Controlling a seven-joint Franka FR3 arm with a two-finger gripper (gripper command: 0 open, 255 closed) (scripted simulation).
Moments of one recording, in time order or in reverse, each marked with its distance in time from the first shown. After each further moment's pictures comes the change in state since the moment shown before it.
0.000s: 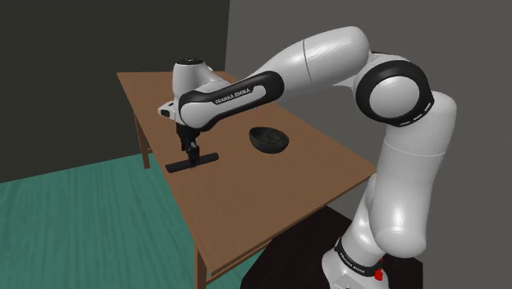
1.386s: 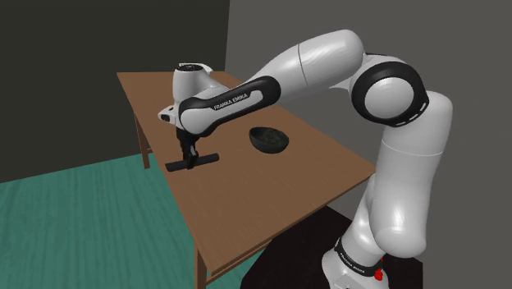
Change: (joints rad) arm -0.001 0.021 0.000 -0.013 -0.002 0.036 0.000
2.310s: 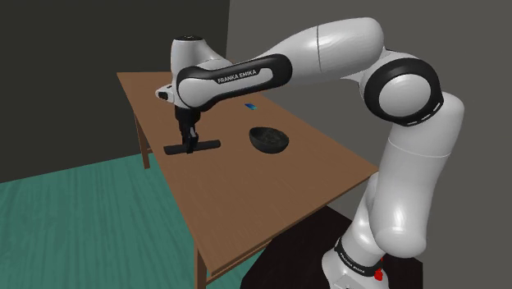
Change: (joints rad) arm 0.000 -0.063 0.002 0.098 0.008 -0.162 -0.009
